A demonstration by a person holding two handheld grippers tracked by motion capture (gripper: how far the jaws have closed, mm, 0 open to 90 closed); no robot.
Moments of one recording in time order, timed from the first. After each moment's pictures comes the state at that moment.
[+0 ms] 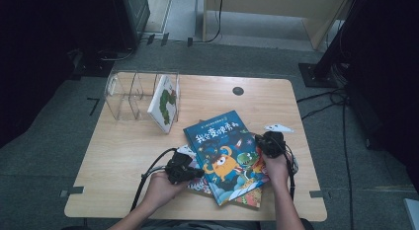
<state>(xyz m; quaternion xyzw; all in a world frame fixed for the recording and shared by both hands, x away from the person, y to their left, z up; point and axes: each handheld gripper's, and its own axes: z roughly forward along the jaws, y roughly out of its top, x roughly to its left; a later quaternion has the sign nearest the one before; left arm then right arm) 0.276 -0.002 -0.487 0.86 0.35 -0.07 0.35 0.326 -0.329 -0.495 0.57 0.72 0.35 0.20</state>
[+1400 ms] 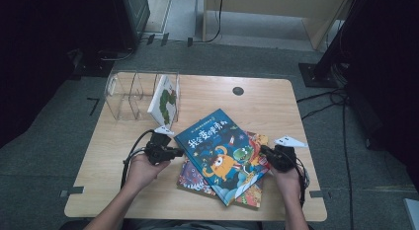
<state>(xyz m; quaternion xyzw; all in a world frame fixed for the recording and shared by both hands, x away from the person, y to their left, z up) 0.331 0.059 -0.462 0.84 0.40 -0.02 0.35 0.271 -0.351 -0.488 0.53 0.73 0.39 0.19</state>
